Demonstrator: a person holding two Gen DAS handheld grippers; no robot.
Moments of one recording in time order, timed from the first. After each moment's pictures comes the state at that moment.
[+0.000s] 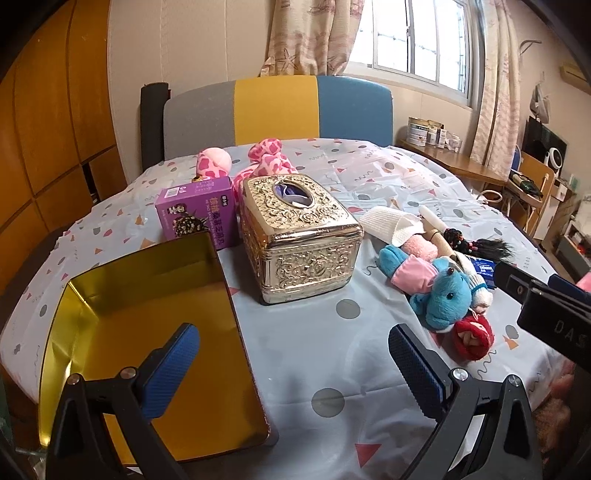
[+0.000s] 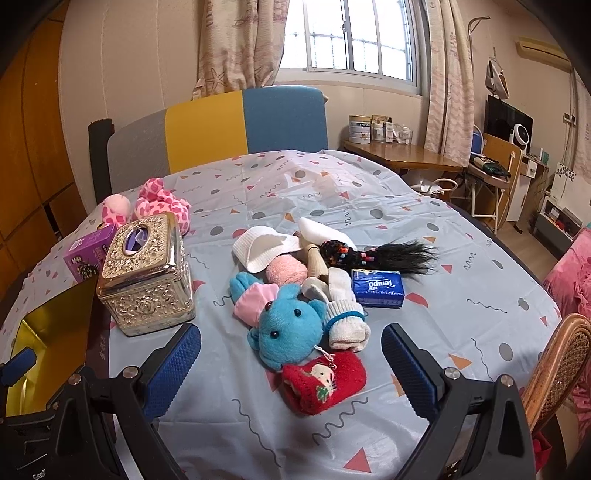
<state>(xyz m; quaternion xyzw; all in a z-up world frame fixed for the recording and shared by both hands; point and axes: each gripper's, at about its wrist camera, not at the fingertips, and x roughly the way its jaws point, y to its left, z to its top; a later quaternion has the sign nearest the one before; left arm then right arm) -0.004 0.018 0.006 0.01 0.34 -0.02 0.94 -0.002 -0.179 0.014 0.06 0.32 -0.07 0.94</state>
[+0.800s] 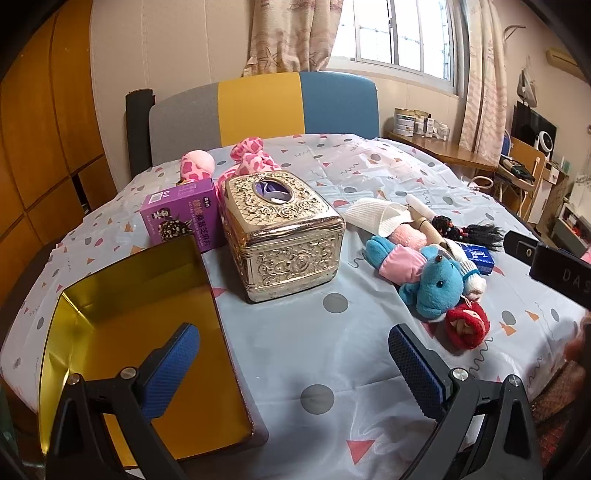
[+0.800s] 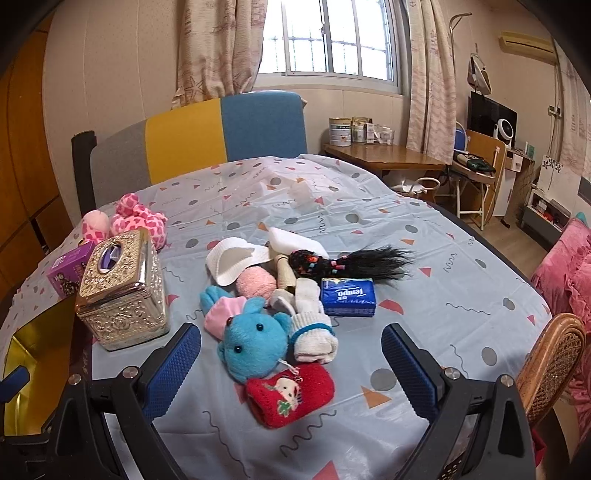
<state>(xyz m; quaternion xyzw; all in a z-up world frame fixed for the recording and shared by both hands) -0.005 0.003 0.003 0.04 0.35 -0.04 0.94 -0.001 -0.212 0.020 0.07 0.31 -0.10 0.94</state>
